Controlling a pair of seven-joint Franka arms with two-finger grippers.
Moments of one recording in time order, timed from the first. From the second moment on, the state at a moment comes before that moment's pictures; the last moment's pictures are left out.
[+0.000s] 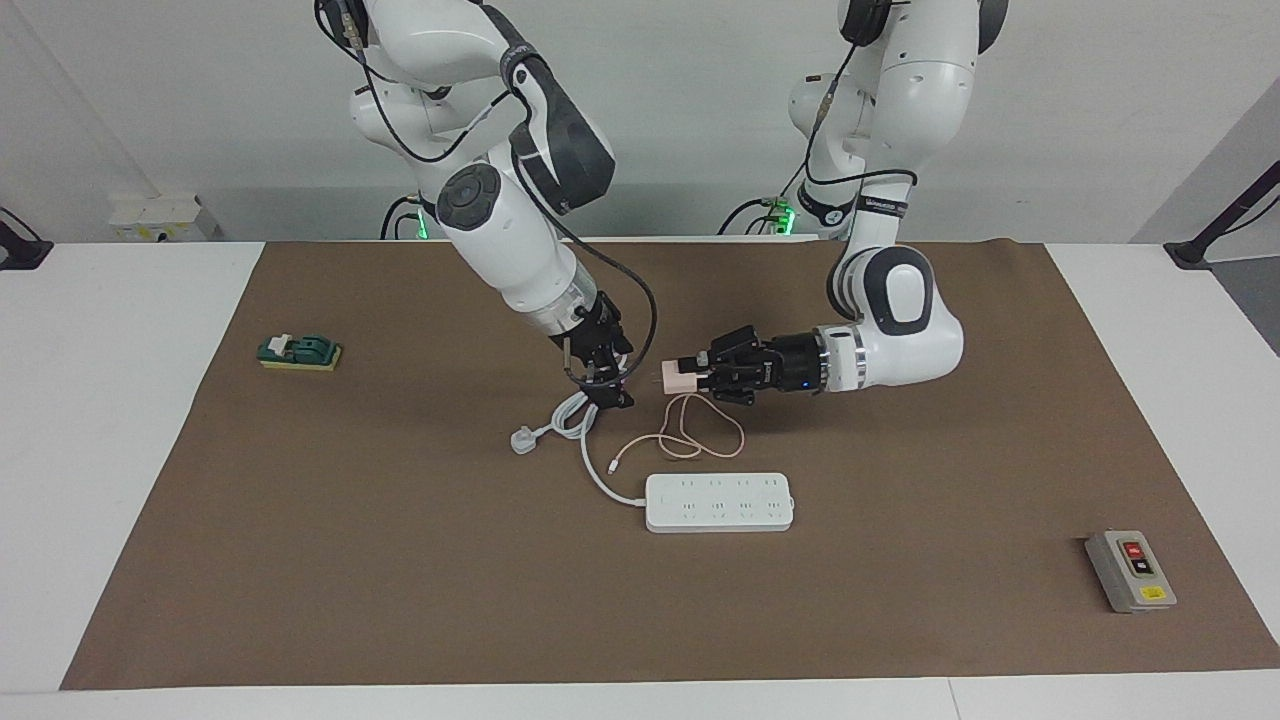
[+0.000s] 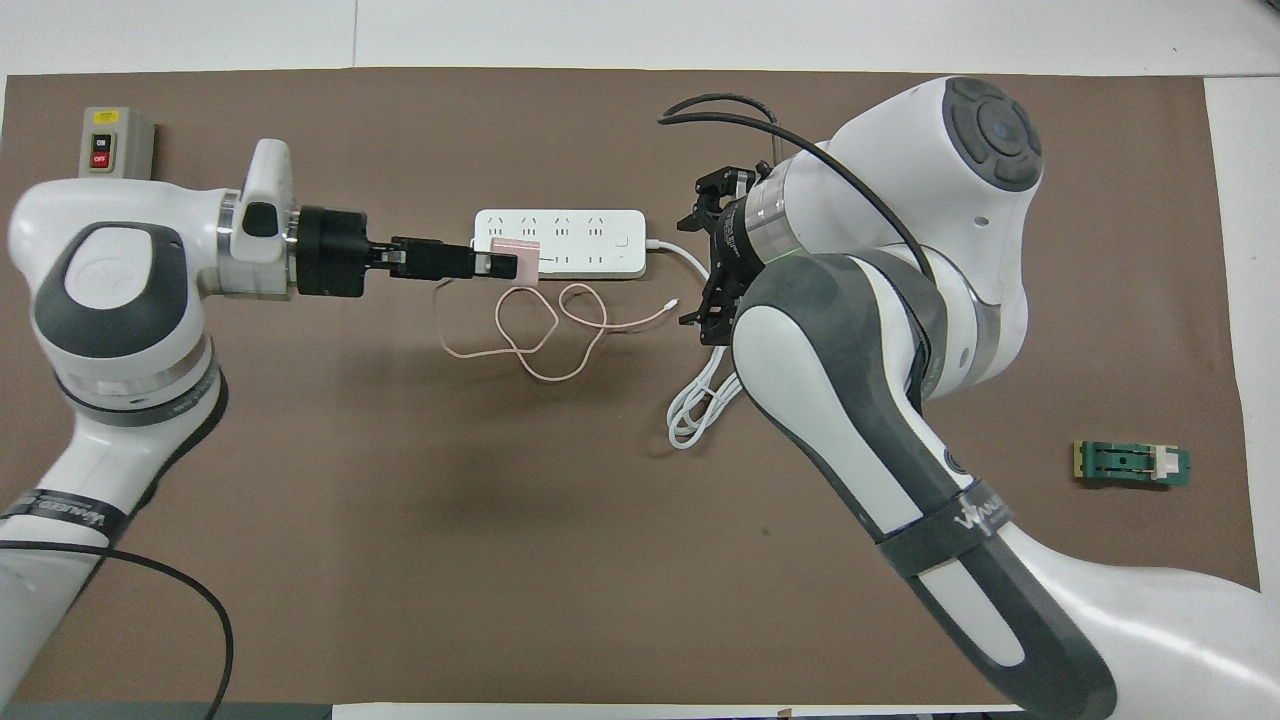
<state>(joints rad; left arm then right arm) -0.13 0.22 -0.02 -1.82 -1.21 1.83 0.72 0.34 0.32 0.05 -1.58 0.42 2.05 1.78</state>
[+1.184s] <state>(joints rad) -0.42 0.37 -0.03 -1.36 -0.03 1.83 0.73 0.03 0.14 0.04 -1.53 0.15 1.65 0.68</state>
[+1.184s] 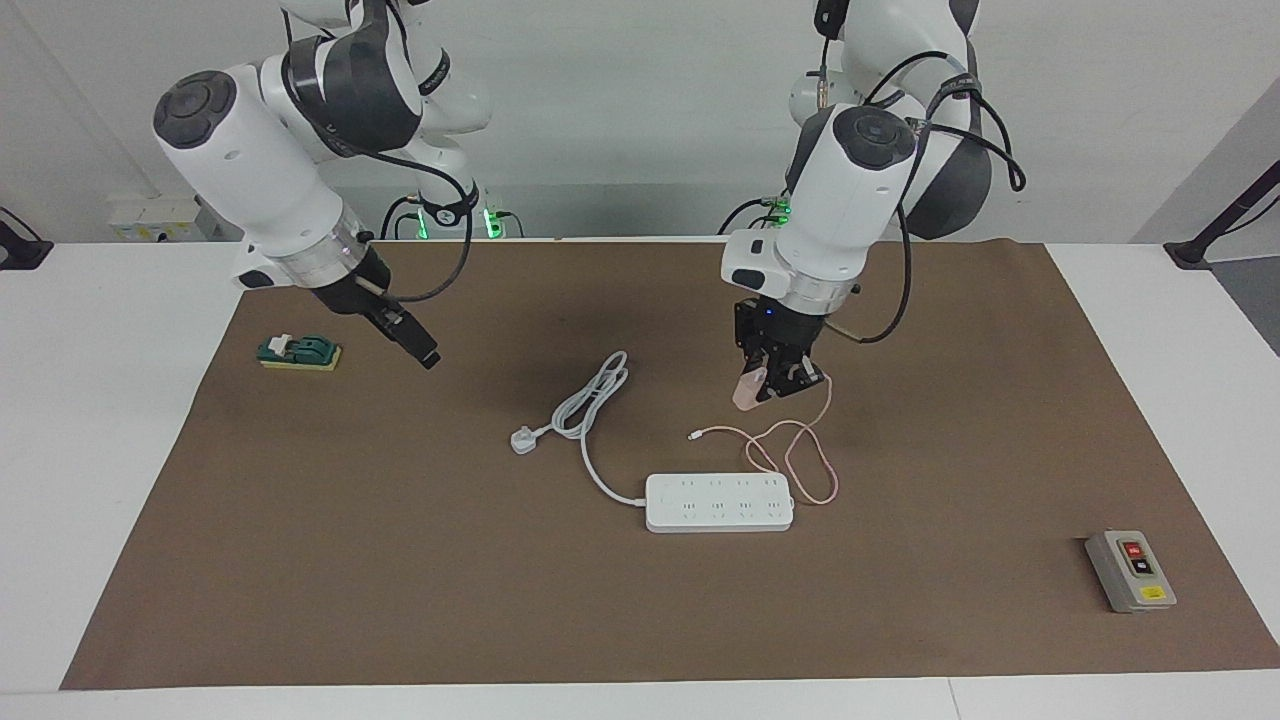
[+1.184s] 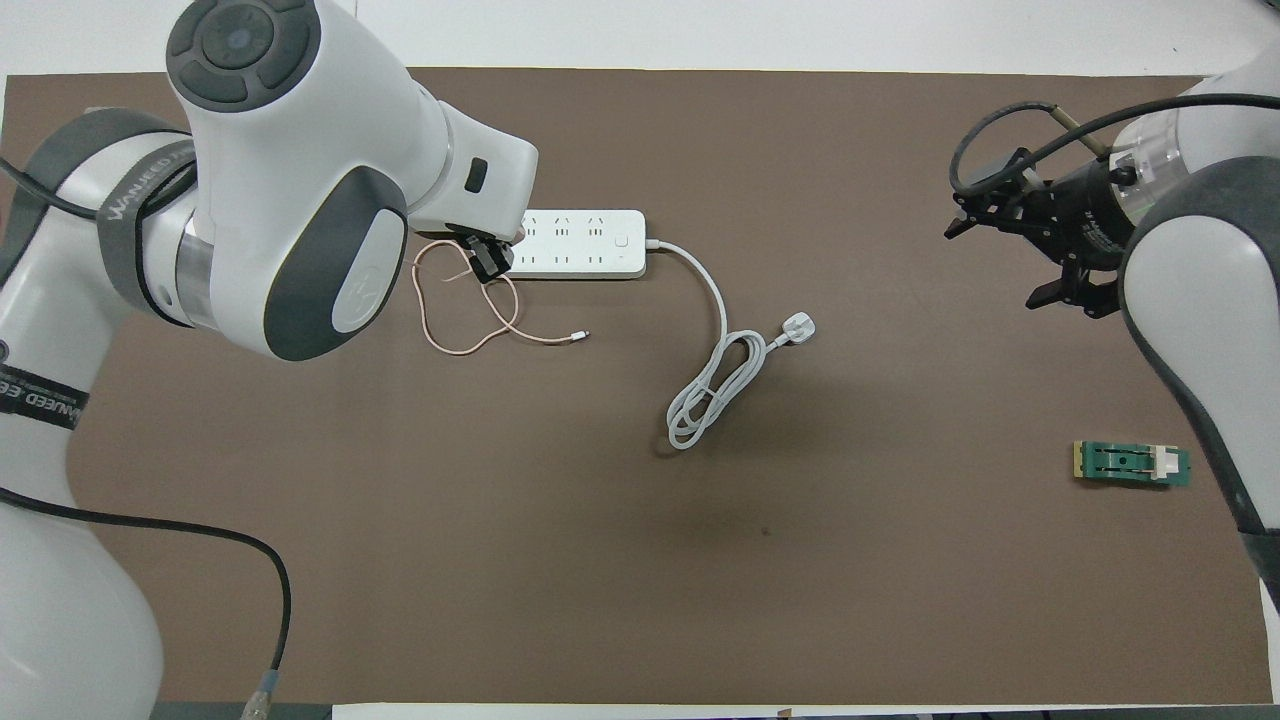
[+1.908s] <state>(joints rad) -0.39 0.52 -0.04 -1.39 0.07 1.96 0.86 0.01 0.04 0.04 -1.53 -0.02 1.58 0.02</state>
